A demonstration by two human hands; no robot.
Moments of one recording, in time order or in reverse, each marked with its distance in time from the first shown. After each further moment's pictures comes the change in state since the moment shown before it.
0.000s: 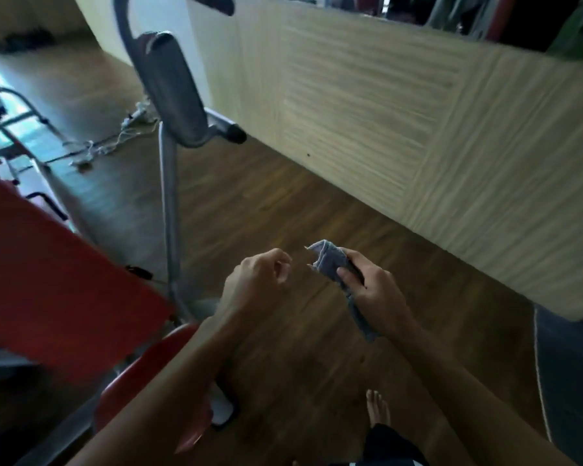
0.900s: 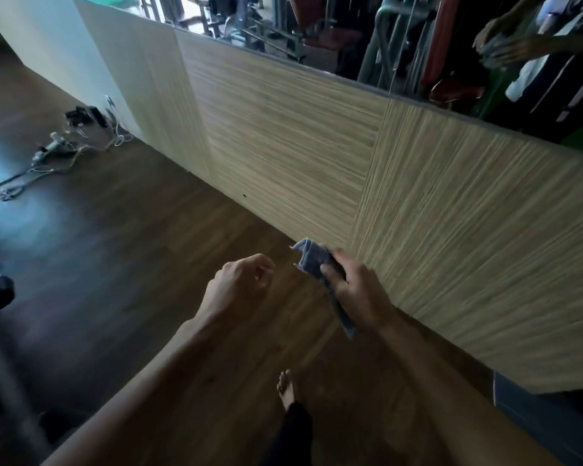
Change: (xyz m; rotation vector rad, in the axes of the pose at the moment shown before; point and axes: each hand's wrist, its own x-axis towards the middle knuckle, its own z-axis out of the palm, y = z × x) left_hand 0.410 0.231 0.142 -0.036 -0.051 -0.006; right_hand 0.339 0.198 -0.286 -0.062 0.056 0.052
